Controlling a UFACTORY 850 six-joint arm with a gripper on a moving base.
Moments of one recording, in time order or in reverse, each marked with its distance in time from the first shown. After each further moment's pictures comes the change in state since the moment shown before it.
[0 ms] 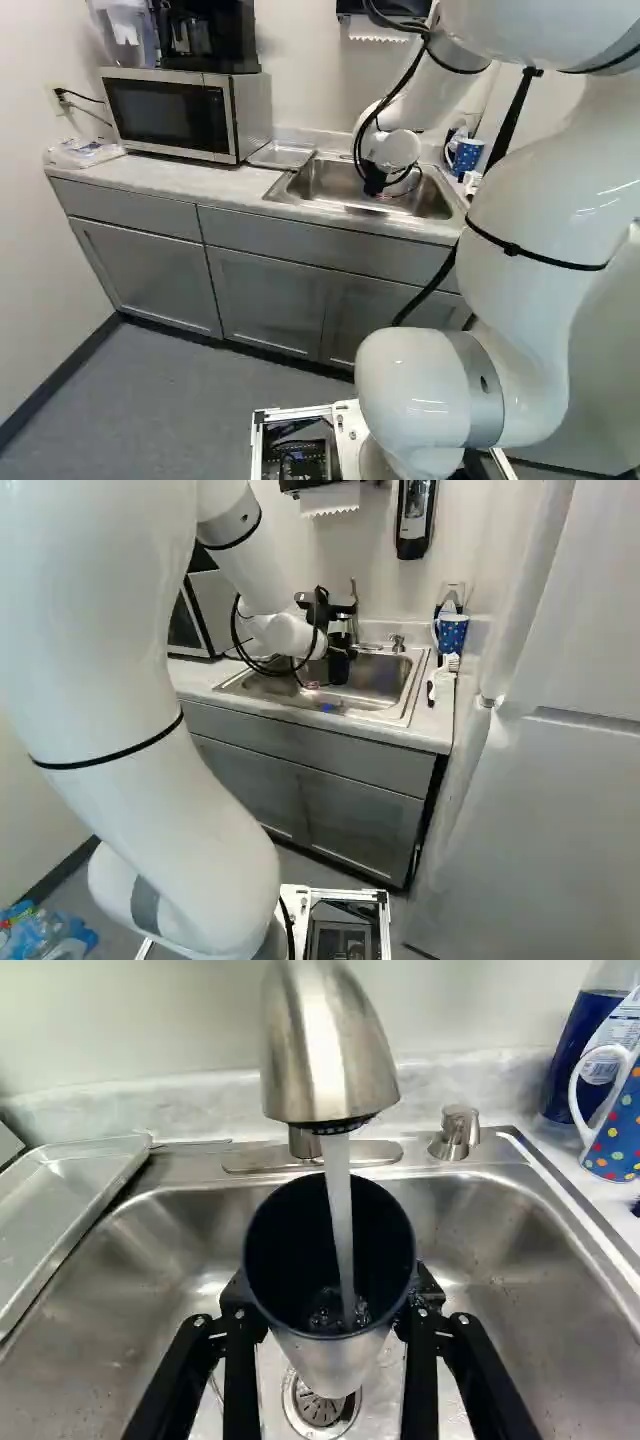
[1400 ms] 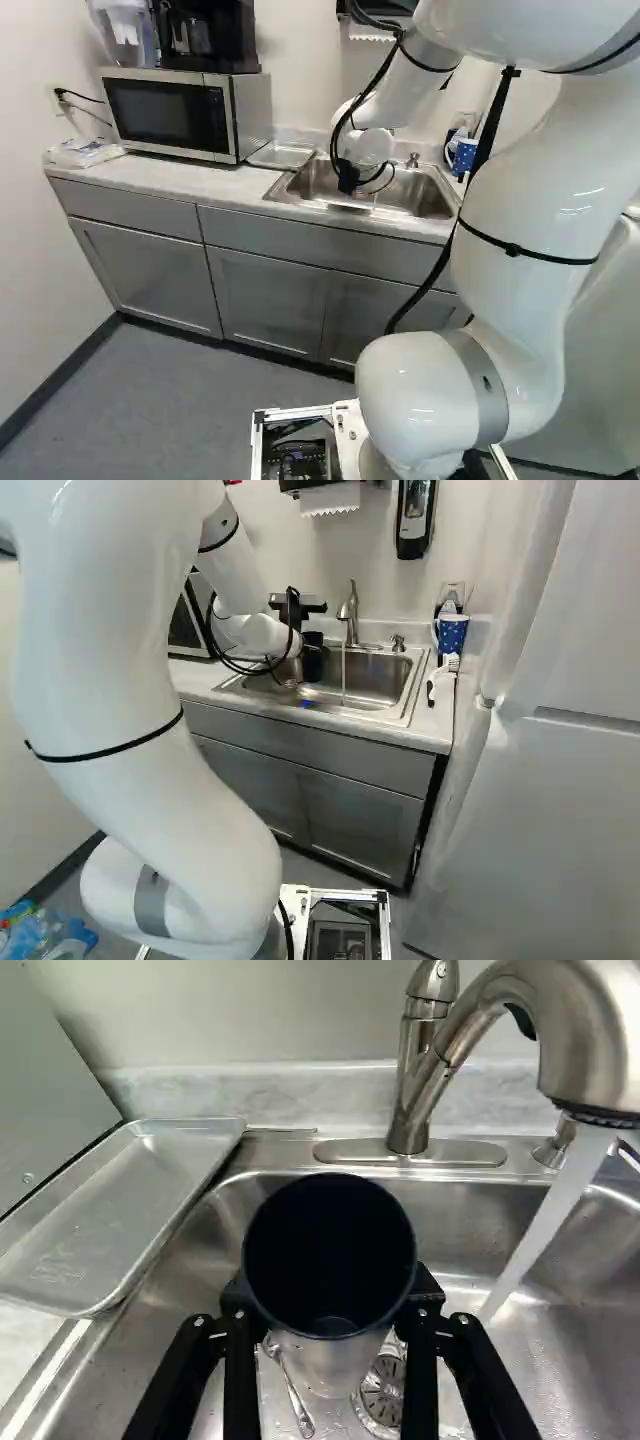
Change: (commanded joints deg) arm 7.9 -1.3 -1.5 0.0 0.0 0.0
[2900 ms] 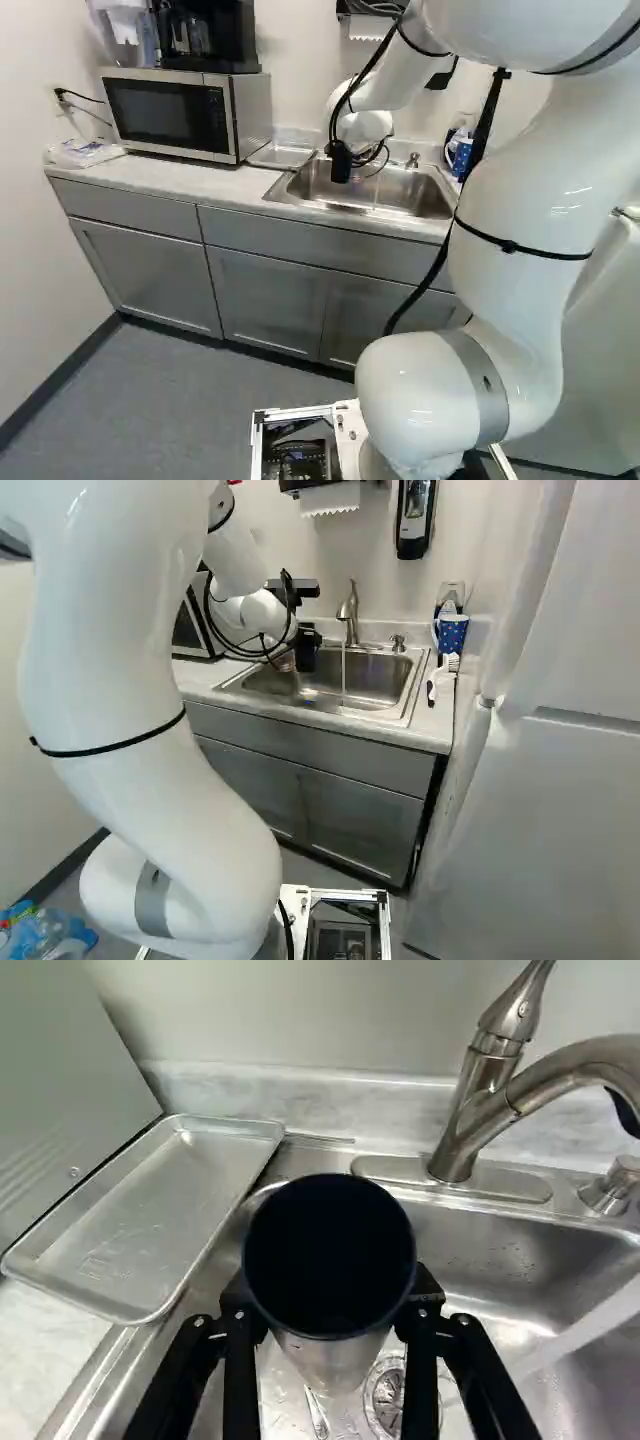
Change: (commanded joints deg) arm 1.2 -0.9 -6.4 -4.4 -8.9 0.0
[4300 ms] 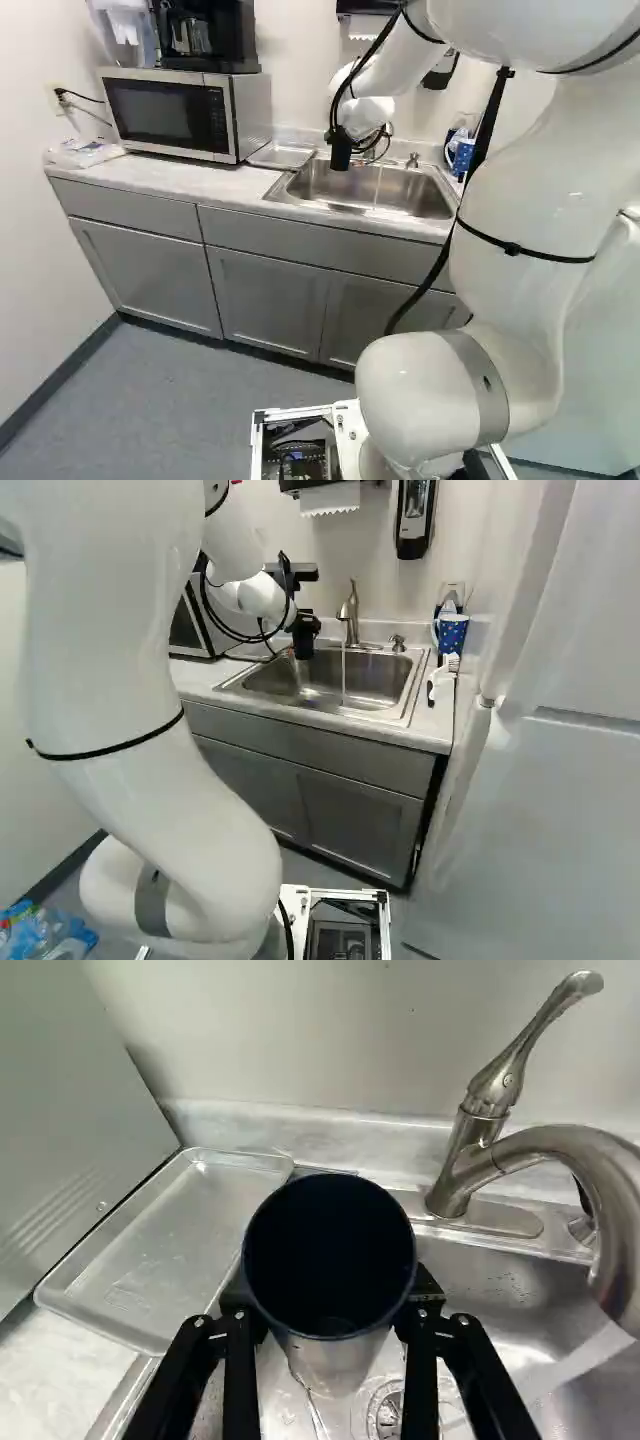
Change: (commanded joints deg) arm 0.0 0.5 -4.8 -0.3 -3.3 0.0
